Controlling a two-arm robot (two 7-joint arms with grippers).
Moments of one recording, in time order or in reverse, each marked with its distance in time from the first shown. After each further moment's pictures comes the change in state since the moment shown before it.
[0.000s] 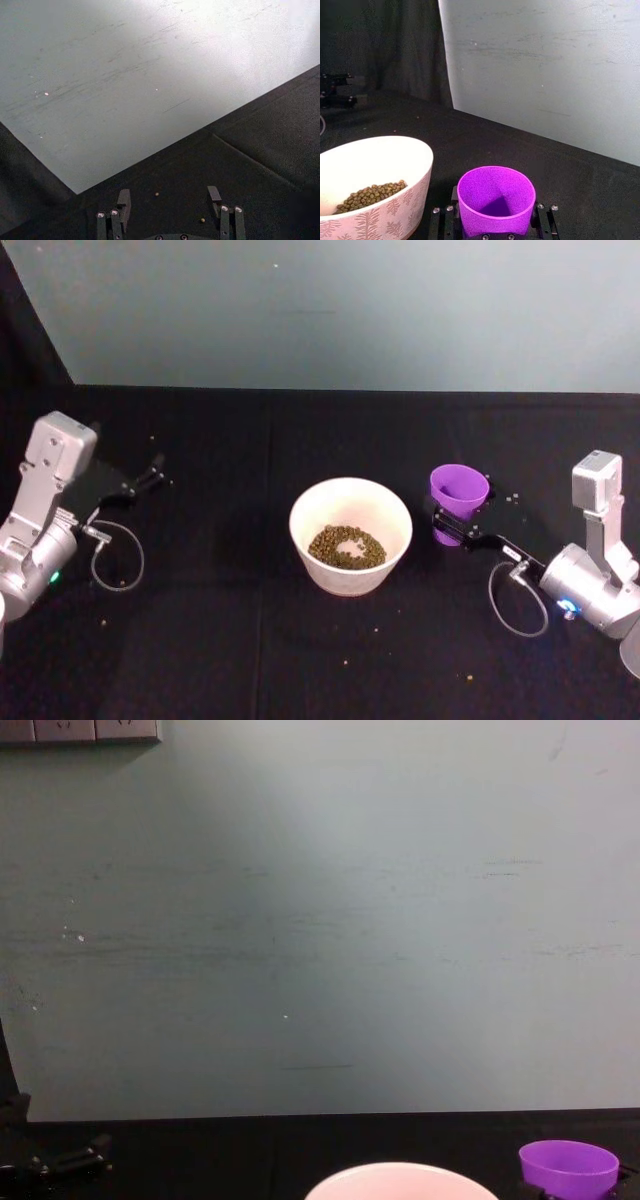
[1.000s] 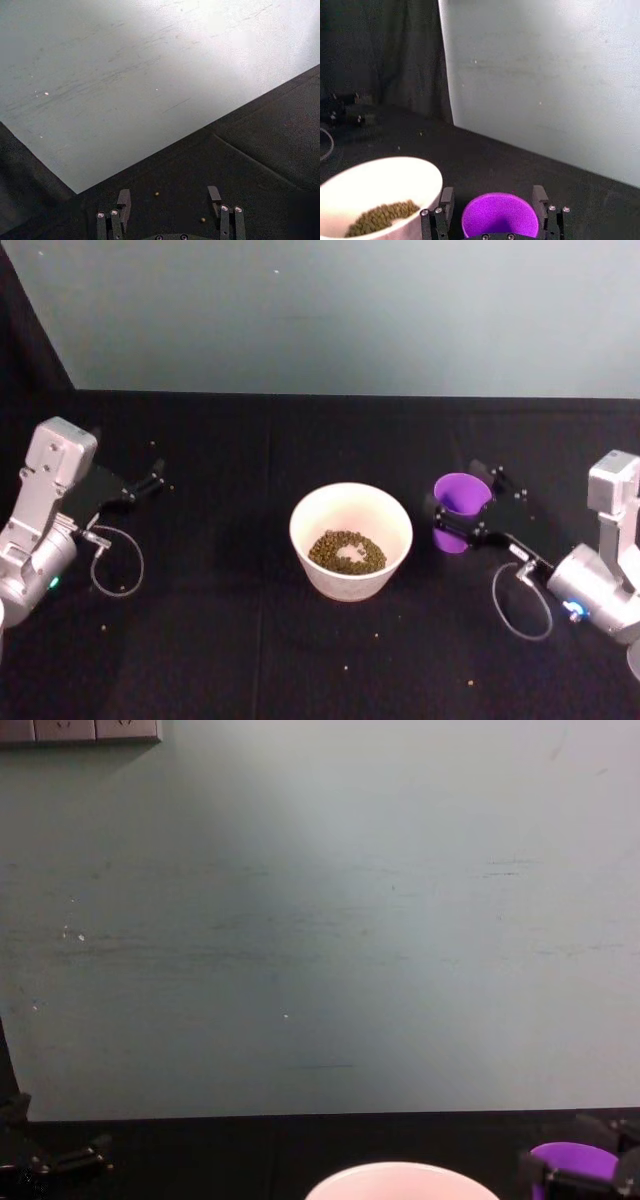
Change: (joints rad) left arm 0.000 0.000 0.000 0.000 0.000 0.000 0.000; right arm -0.066 0.019 0.043 -0.132 0.003 0.014 -0.026
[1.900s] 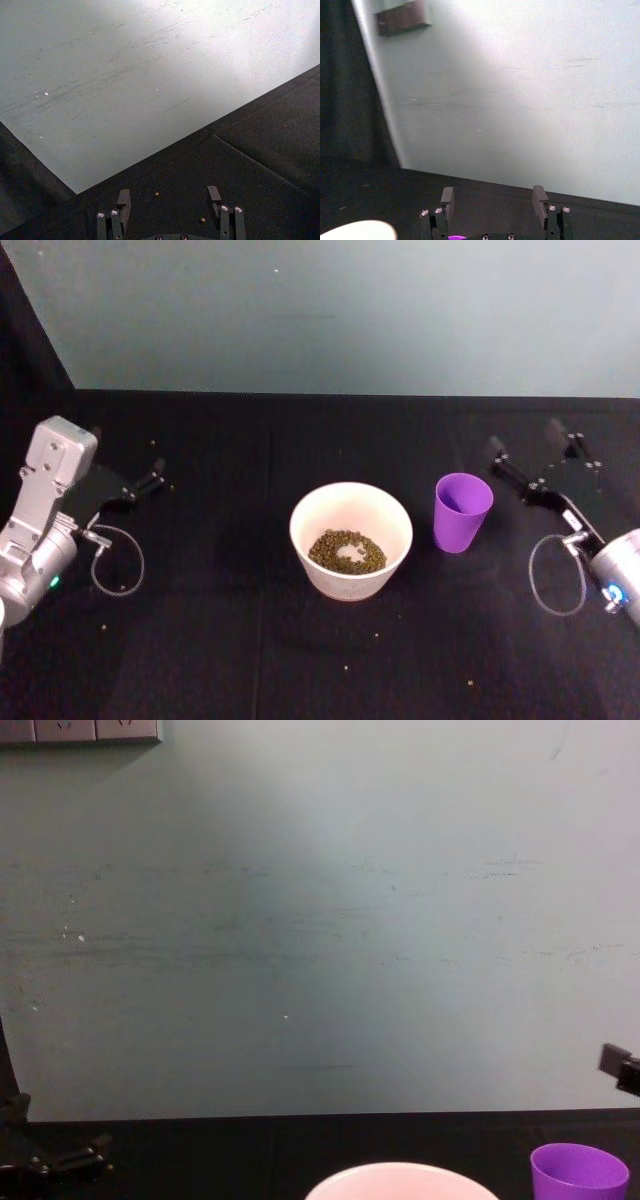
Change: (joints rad) left arm 0.000 0.000 0.000 0.000 0.000 0.000 0.000; right arm -0.191 -0.031 0.184 -0.313 0.010 0.114 -0.247
